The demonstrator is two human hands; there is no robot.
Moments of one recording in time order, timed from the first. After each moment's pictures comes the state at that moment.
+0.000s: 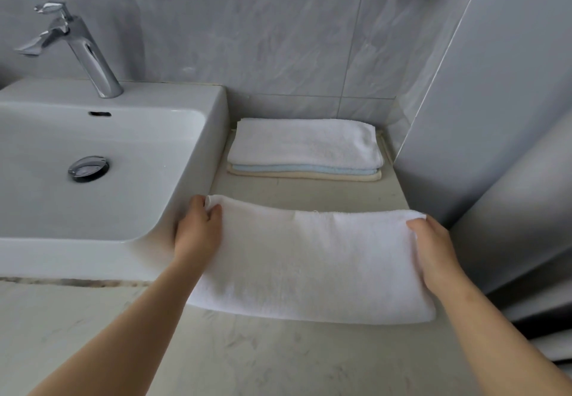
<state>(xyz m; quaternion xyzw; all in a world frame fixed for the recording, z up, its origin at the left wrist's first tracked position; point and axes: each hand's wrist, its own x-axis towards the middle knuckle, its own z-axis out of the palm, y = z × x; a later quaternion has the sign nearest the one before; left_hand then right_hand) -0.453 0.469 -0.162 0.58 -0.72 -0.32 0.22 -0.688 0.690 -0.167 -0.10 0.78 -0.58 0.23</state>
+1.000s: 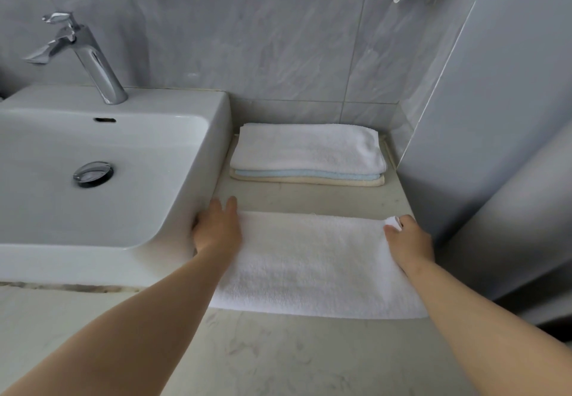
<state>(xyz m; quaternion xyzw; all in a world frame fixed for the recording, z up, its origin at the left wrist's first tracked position) -0.484 0.453 -0.187 0.55 -0.84 -0.06 -0.02 -0.702 0.657 -0.188 -0.17 0.92 -0.32 0.15</state>
